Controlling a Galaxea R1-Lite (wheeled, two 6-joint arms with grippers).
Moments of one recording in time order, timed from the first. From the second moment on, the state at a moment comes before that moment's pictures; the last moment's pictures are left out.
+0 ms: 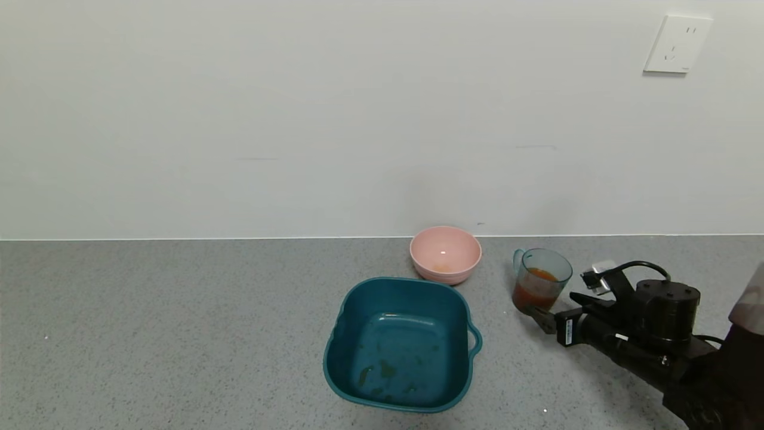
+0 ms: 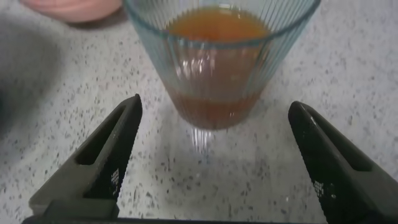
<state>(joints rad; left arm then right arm) 0.00 0.00 0.00 -0.01 0.00 -0.01 0.17 2.12 -0.43 -1.38 0.10 -0.01</state>
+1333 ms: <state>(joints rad) 0.00 0.00 0.00 -0.01 0.00 -0.01 0.20 2.29 -0.56 -1.56 0.05 -0.01</state>
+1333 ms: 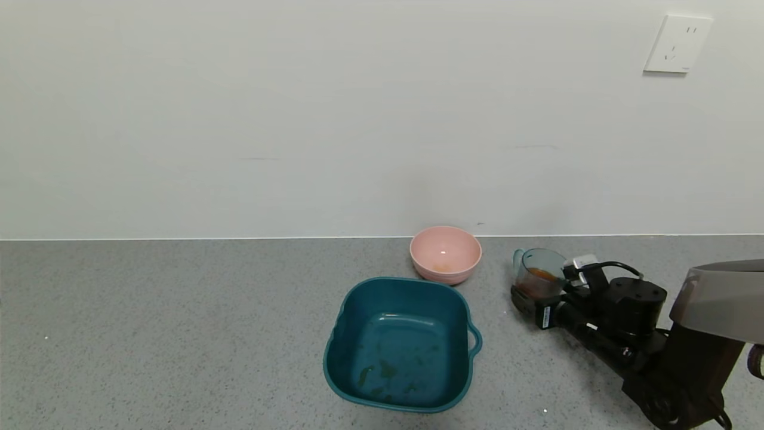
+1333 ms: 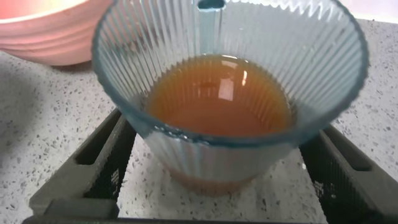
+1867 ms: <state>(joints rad) 0.00 0.00 0.00 -0.01 0.00 -0.01 0.20 2.30 -0.59 -1.56 0.05 -0.01</state>
